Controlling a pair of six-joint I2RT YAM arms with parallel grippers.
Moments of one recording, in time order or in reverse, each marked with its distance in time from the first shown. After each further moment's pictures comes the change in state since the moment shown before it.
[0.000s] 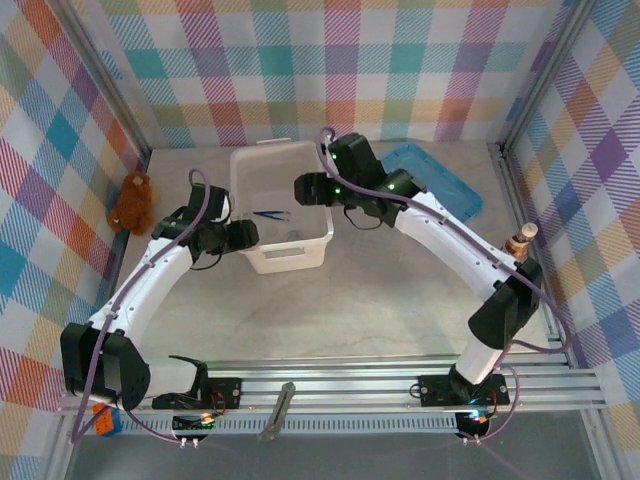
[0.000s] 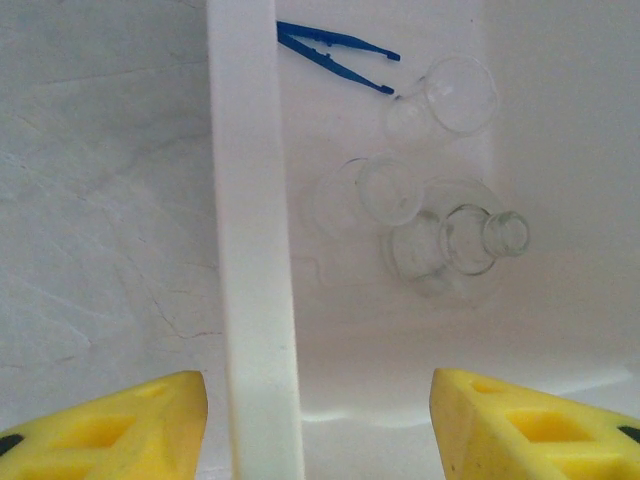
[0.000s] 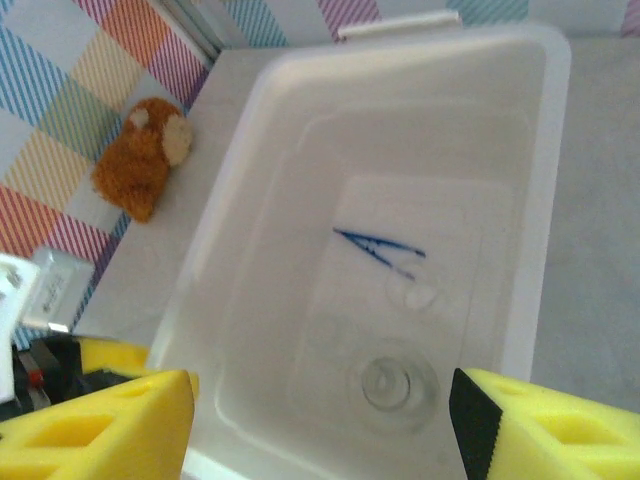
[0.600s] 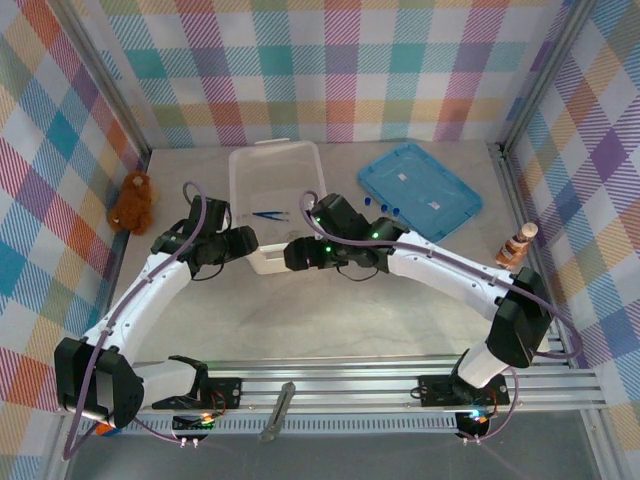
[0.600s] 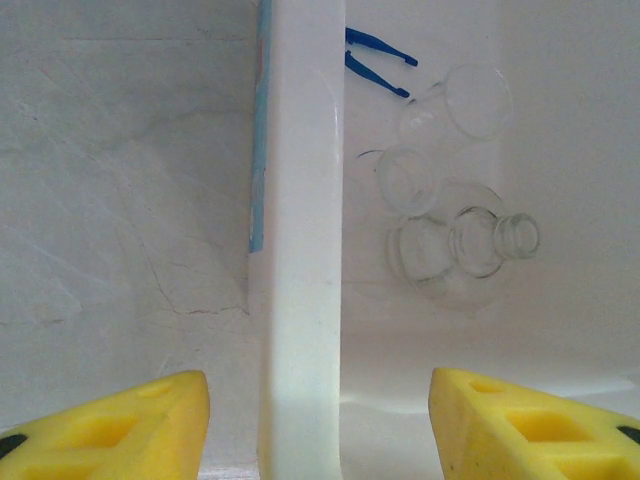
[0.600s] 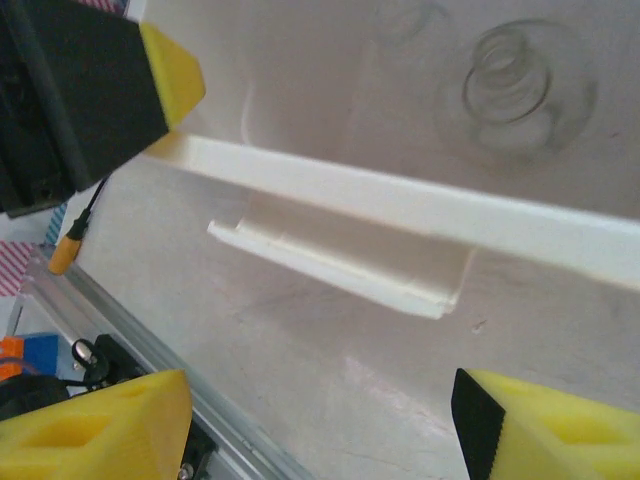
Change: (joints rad) left arm -0.029 -0.089 -0.106 0.054 -0.055 -0.126; right arm 0.166 -0.107 -0.369 0.086 -0.139 0.160
